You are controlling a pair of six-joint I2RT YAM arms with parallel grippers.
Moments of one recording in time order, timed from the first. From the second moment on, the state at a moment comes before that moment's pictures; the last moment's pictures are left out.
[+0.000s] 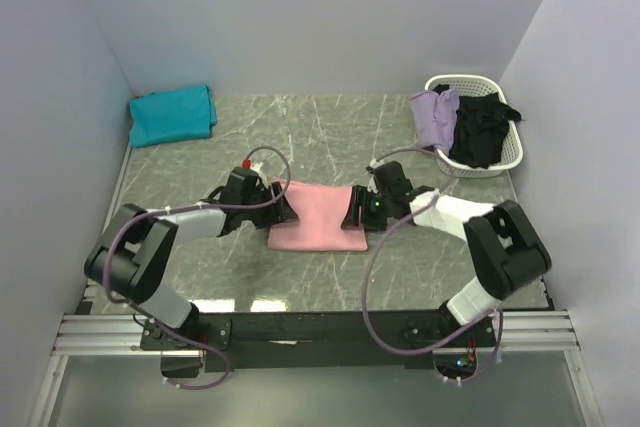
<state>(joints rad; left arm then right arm) -0.44 1.57 0.66 0.13 0.30 -0.67 0.45 1.59 0.79 -0.17 -0.35 0.57</state>
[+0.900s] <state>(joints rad) -0.46 1.38 0.78 -0.03 0.23 -0.64 0.46 1.38 0.83 -0.24 -0.27 0.55</state>
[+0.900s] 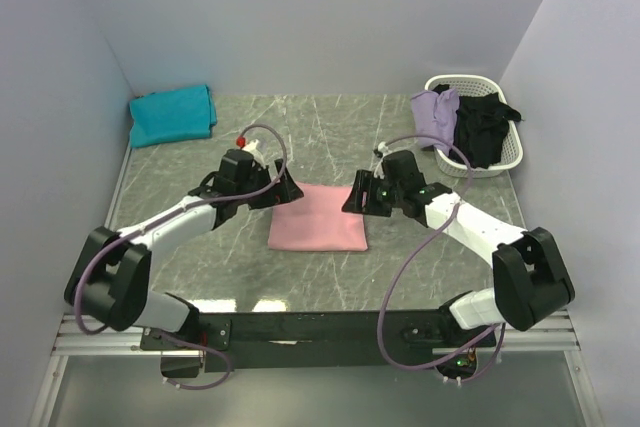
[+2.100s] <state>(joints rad) -0.46 1.34 0.84 -0.10 0.09 -0.58 0.47 1.23 0.76 -0.31 -0.19 0.56</state>
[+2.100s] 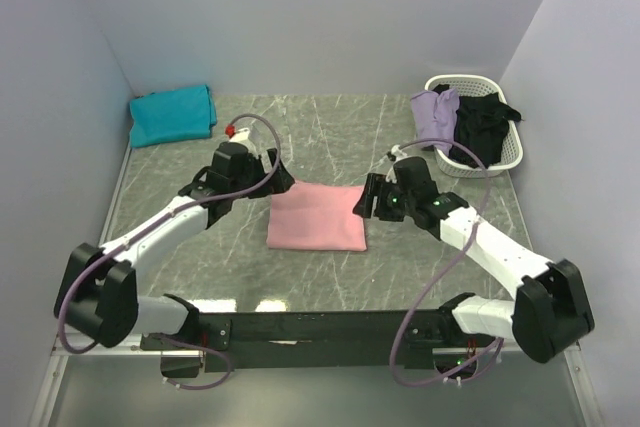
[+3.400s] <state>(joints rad) -0.46 1.45 0.62 0.06 0.13 -0.65 0.47 1.26 0.83 -0.43 0.00 0.48</state>
